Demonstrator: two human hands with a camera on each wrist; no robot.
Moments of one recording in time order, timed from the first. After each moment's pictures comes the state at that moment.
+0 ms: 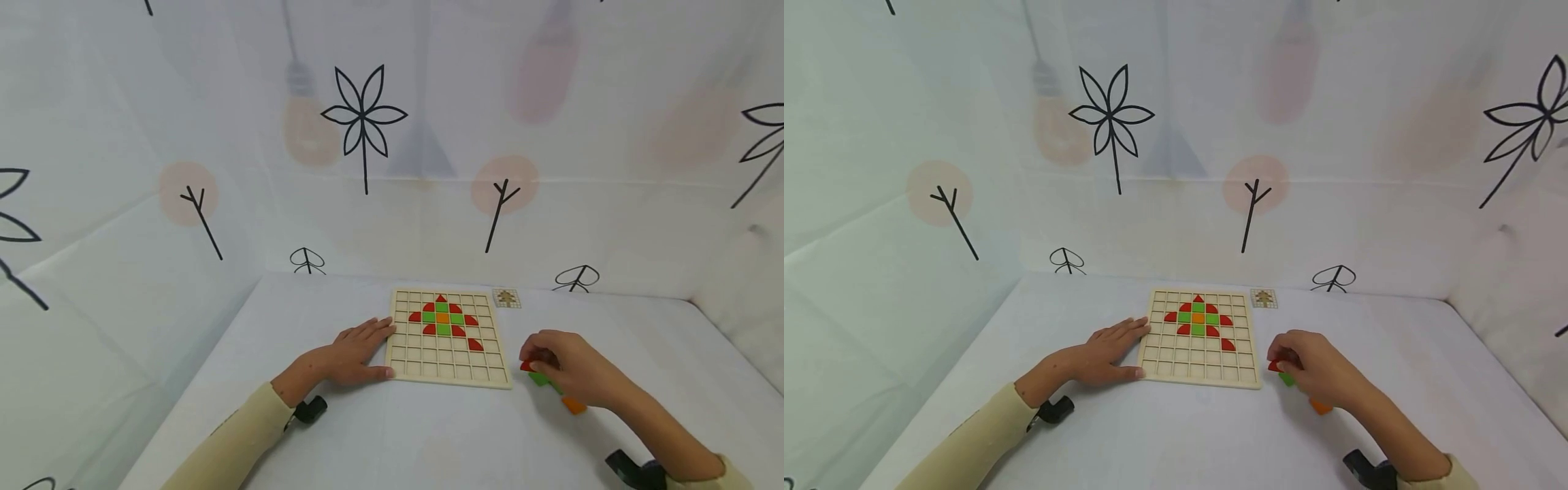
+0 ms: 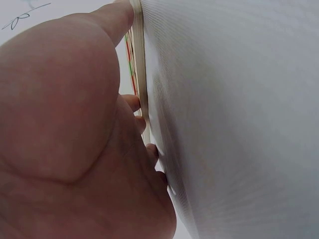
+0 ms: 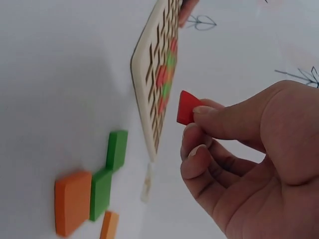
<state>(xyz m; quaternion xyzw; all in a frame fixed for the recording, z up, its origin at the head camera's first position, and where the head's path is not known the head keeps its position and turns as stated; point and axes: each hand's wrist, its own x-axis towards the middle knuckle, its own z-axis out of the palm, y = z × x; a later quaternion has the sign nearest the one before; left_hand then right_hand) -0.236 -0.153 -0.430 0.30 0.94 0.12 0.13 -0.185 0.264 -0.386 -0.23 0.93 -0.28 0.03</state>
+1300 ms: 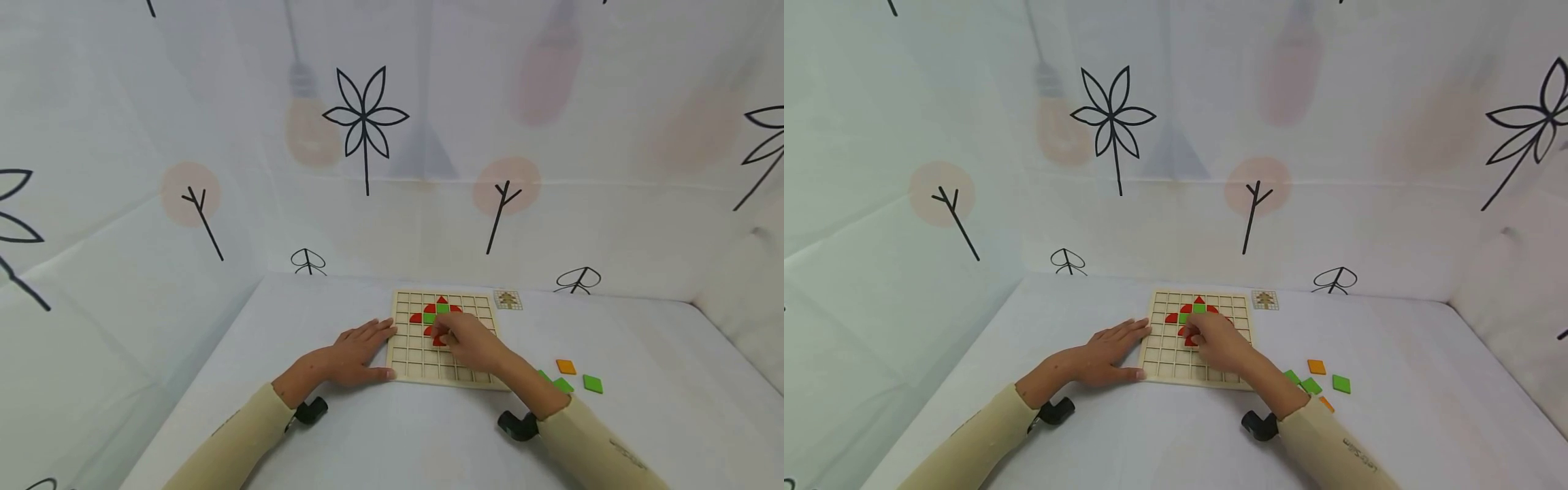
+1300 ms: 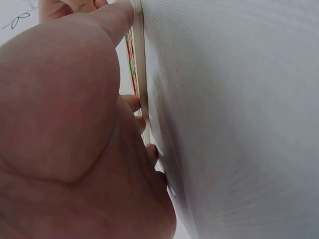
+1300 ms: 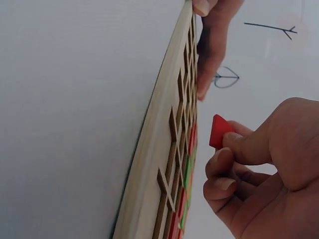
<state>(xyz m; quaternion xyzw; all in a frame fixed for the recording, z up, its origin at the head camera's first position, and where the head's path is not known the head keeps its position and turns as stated) -0.238 -0.153 -0.431 0.29 0.94 0.12 0.14 -0.245 0.137 -0.411 -0.31 0.90 -0.31 -0.01</state>
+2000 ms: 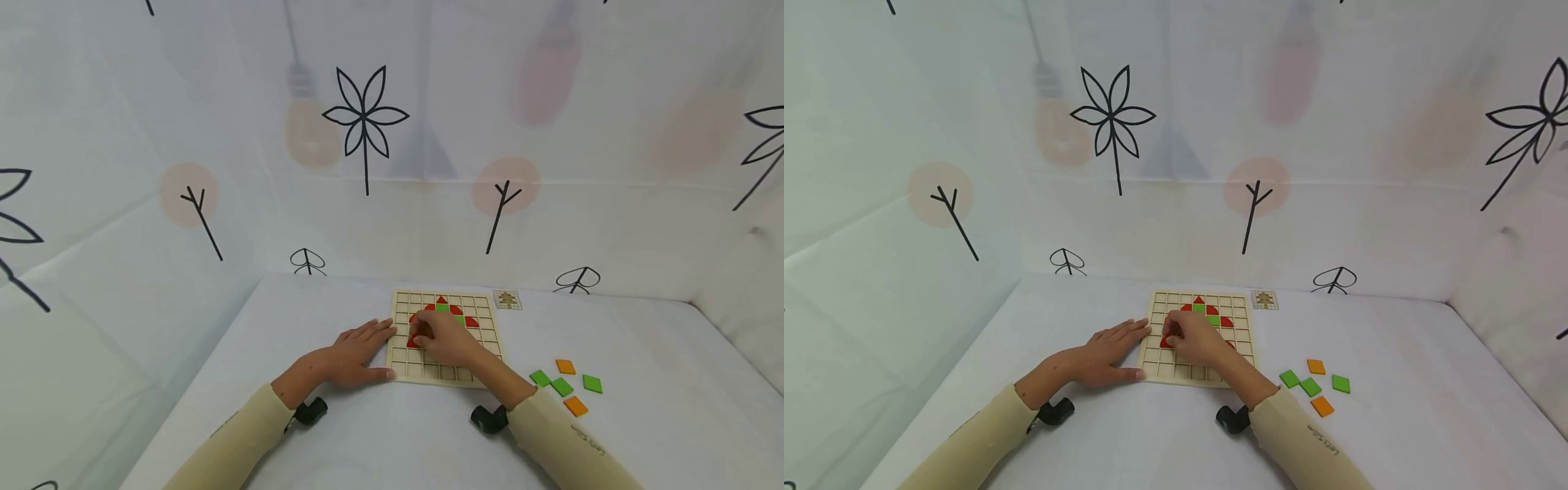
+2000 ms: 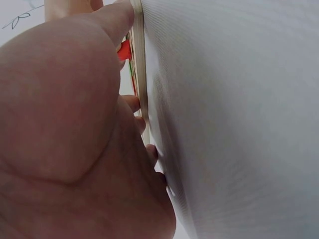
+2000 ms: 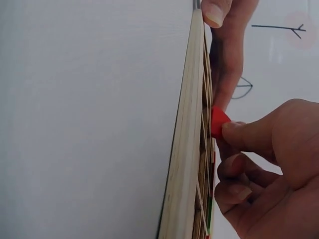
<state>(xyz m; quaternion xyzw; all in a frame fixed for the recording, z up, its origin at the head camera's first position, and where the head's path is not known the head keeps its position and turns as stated) -0.237 -0.156 -0.430 0.30 0.93 0.13 0.13 -0.264 0.100 -0.429 -0.29 0.89 -0.35 0.02</state>
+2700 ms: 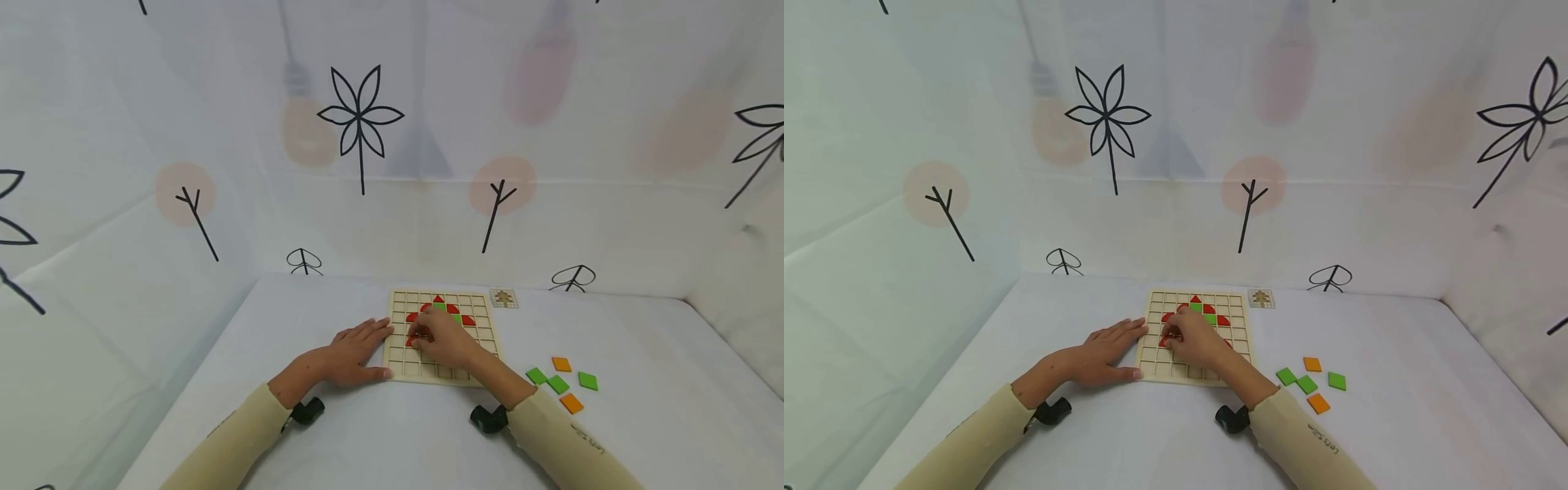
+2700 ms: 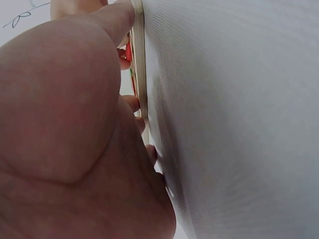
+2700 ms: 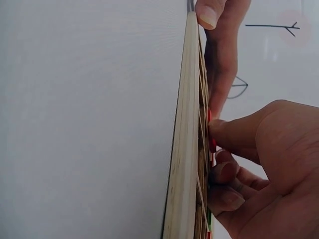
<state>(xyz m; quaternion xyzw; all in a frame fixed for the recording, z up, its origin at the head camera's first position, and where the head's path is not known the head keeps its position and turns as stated) -0.236 -0.155 -0.430 0.31 0.93 0.13 0.13 -0.260 0.105 -0.429 -0.29 0.91 -0.31 -0.01</state>
